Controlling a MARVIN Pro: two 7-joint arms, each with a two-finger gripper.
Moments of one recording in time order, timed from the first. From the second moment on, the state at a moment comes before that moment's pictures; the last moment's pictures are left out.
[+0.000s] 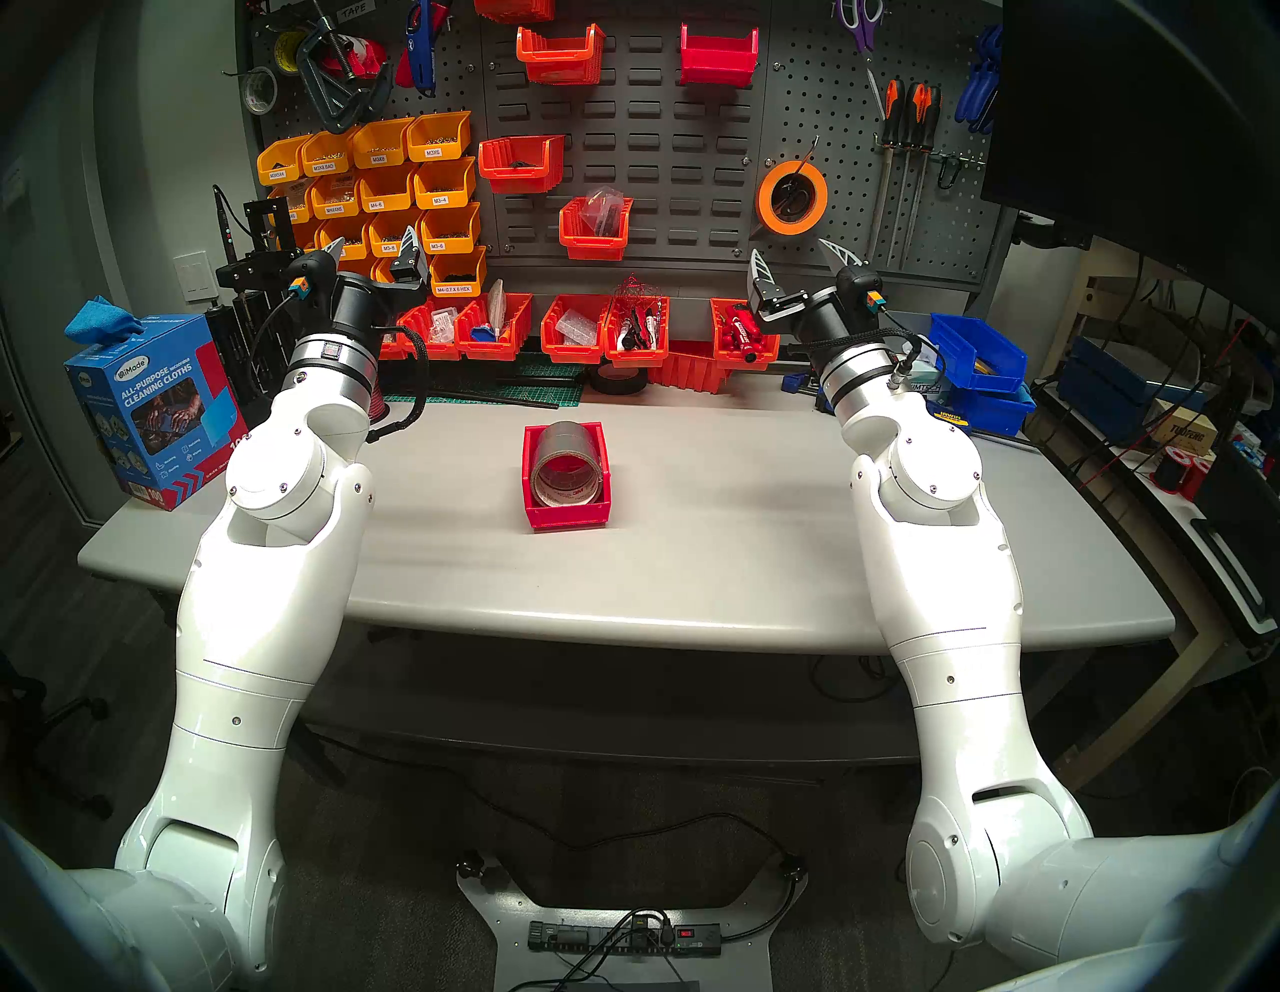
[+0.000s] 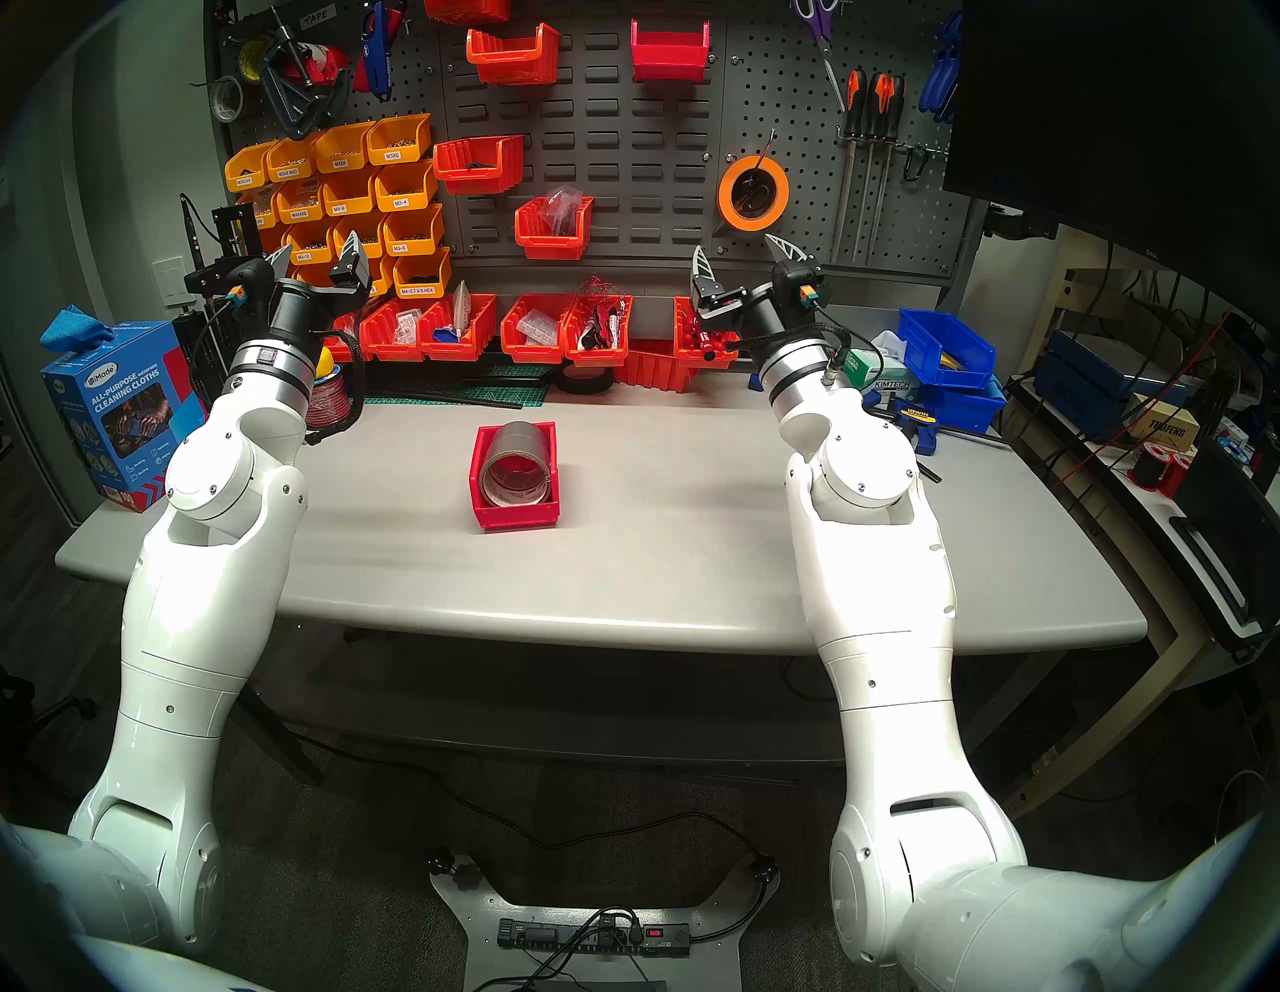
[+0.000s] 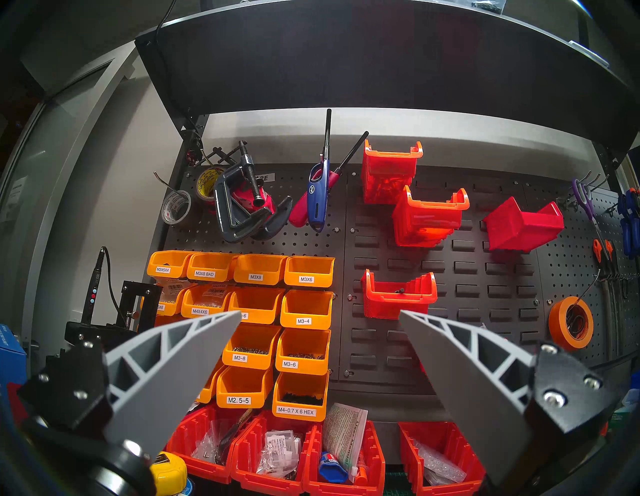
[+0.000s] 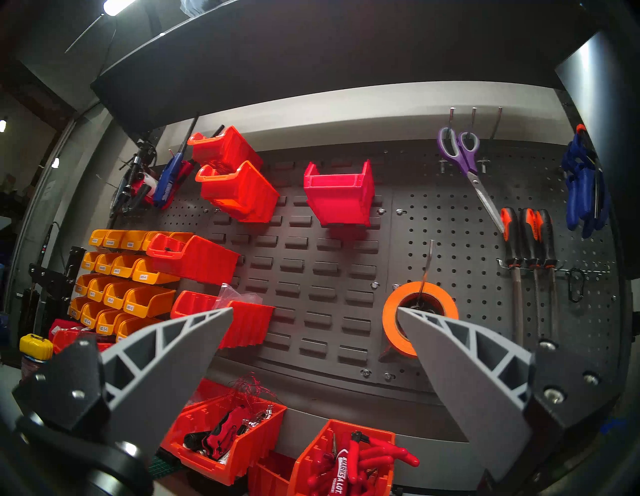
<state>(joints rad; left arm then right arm) 1.26 -1.18 -1.56 -1.77 -0.43 -0.04 0.14 -1.14 -1.45 1.54 -1.59 0.09 -0.11 0.33</state>
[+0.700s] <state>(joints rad) 1.26 -1.18 -1.56 -1.77 -0.43 -0.04 0.14 -1.30 -1.31 1.35 -1.87 0.03 0.04 0.62</state>
